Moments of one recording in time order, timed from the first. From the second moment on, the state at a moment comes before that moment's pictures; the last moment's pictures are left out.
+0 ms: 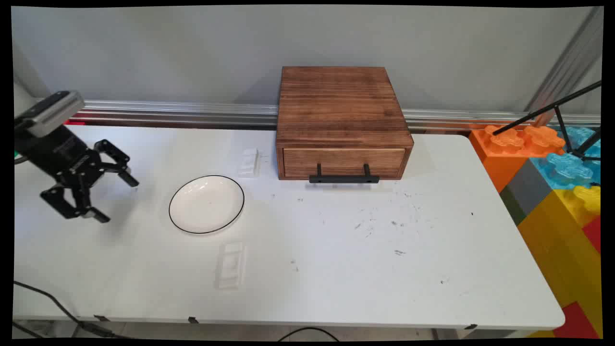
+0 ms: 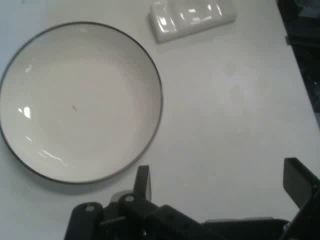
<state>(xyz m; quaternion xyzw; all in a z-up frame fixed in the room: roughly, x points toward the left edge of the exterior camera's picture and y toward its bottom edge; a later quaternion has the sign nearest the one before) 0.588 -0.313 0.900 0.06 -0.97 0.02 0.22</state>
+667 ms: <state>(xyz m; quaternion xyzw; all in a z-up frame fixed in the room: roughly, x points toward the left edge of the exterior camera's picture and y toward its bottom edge) 0.482 -0.374 0.919 0.09 -0.97 0.04 0.22</state>
